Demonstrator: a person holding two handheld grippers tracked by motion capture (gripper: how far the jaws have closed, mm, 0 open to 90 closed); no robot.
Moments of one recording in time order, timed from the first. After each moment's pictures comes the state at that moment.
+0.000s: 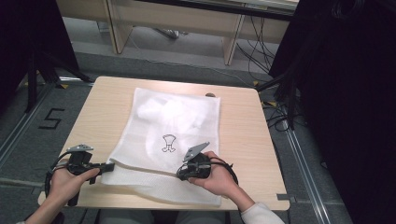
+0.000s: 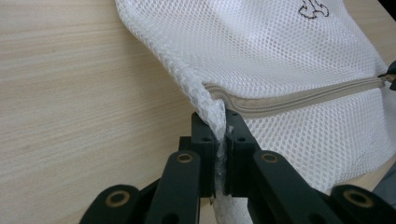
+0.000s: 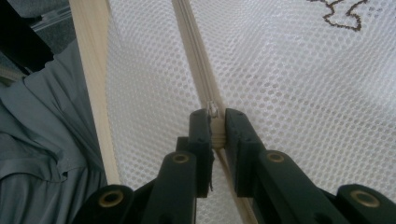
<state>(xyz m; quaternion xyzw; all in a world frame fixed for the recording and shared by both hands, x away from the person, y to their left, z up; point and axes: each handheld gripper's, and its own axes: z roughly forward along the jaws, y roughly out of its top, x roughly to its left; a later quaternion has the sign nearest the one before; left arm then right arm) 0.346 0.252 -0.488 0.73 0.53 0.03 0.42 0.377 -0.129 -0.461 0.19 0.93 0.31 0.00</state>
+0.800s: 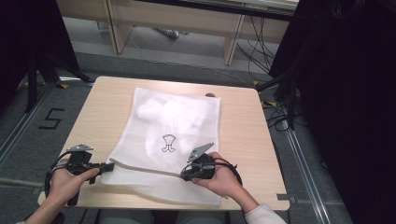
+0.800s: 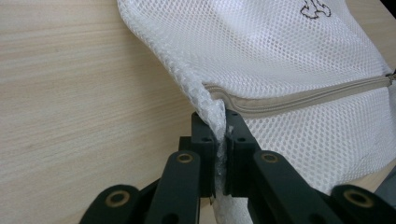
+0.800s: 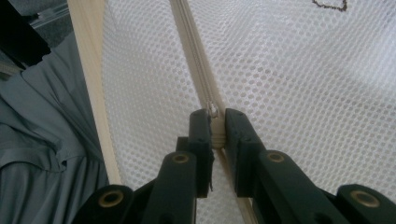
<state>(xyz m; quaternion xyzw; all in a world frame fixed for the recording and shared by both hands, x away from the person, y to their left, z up) 0.347 0.252 -0.488 0.73 0.53 0.03 0.42 0.375 -0.141 -0.460 0.20 0.93 0.31 0.00</state>
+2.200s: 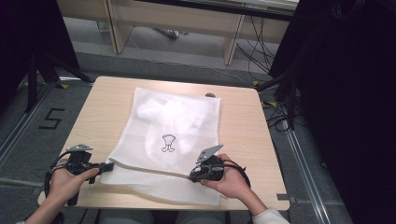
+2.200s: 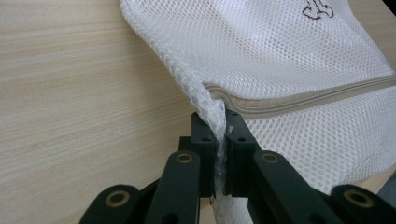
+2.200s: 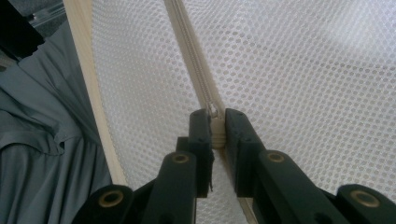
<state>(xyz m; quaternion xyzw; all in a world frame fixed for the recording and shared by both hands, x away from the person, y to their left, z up) 0.347 0.253 -0.489 0.73 0.54 0.03 0.42 0.372 -0.166 -0.460 0.22 0.93 0.30 0.00</state>
